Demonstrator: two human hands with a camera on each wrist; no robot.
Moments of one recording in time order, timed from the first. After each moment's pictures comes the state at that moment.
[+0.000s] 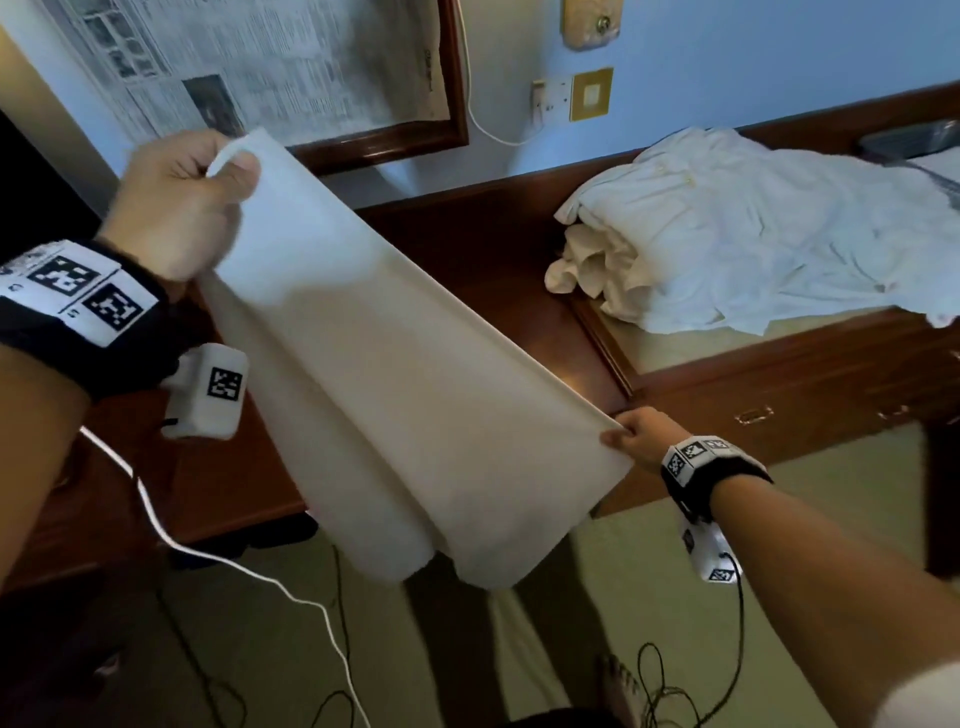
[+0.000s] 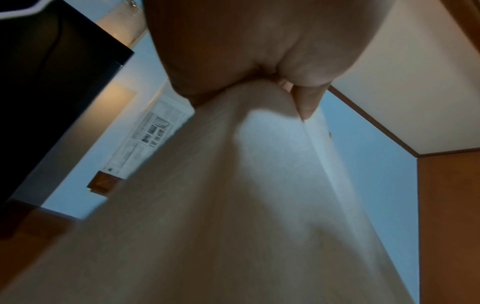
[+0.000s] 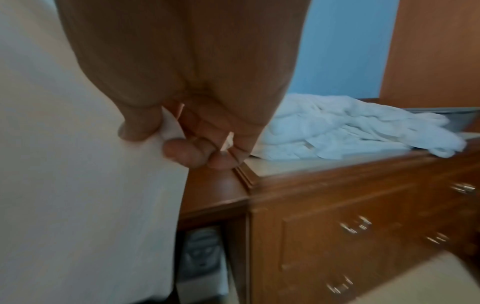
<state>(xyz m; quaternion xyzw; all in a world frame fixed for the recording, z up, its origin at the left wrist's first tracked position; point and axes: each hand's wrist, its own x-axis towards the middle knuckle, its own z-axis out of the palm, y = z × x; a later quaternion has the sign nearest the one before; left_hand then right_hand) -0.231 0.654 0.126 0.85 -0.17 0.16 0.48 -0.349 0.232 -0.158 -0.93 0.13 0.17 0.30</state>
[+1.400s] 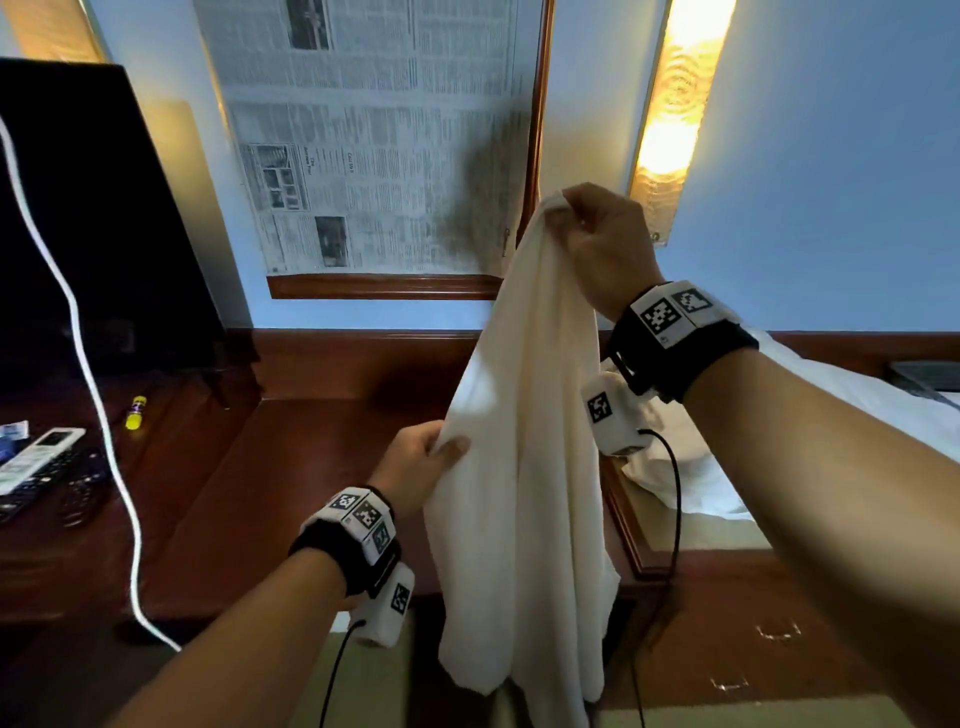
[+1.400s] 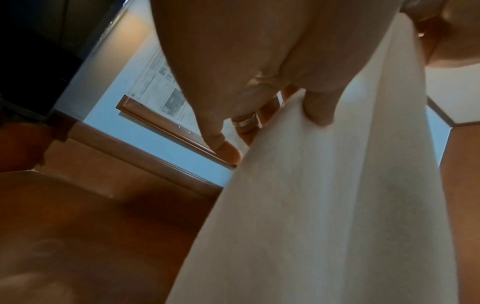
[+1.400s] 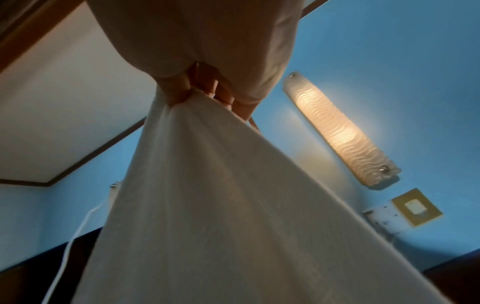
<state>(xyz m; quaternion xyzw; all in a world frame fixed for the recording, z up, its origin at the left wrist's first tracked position) -0.262 0.548 -0.001 0.77 -0.13 0.01 0.62 -0.220 0.332 0.199 -0.81 -0.19 -0.33 0.45</state>
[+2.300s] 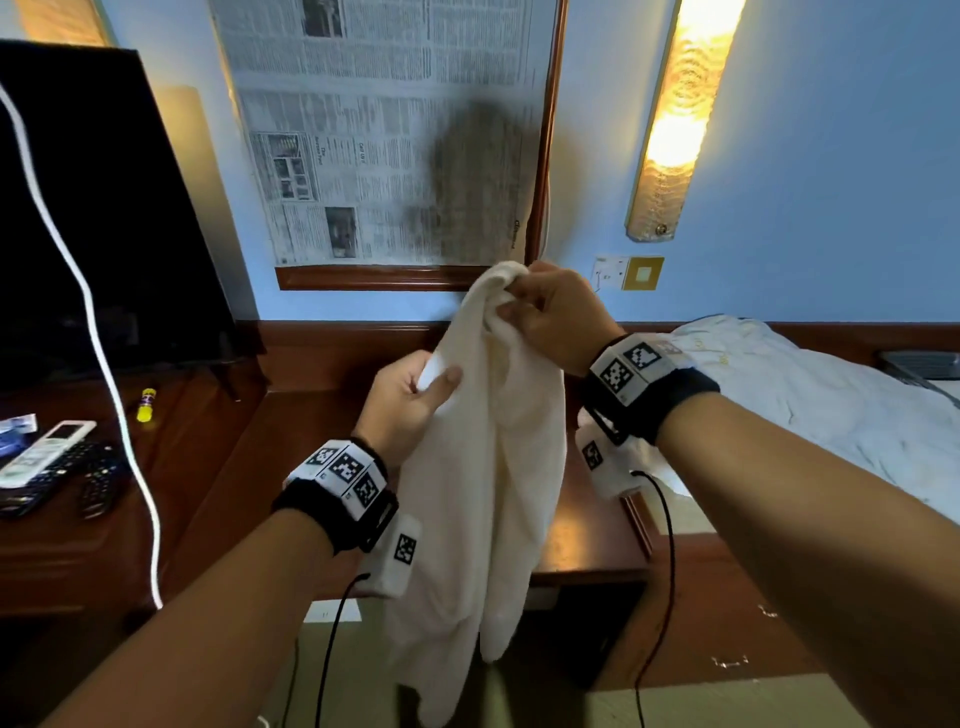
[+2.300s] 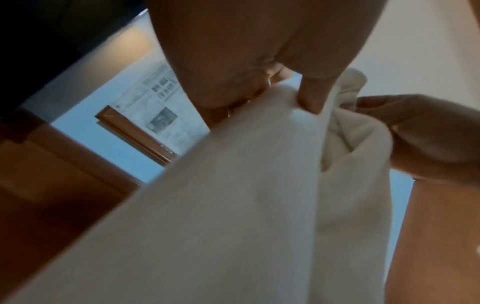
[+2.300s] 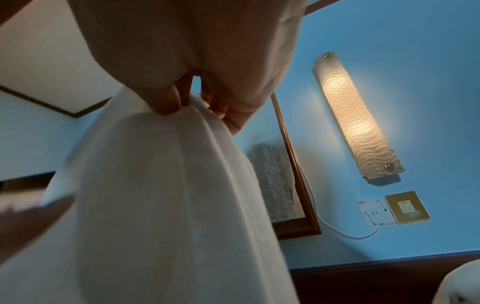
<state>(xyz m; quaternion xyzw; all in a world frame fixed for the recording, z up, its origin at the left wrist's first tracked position) -0.269 0.588 0.052 0.74 -0.18 0.13 0.63 -0.249 0.392 0.151 -0.90 -0.20 -0.22 0.32</state>
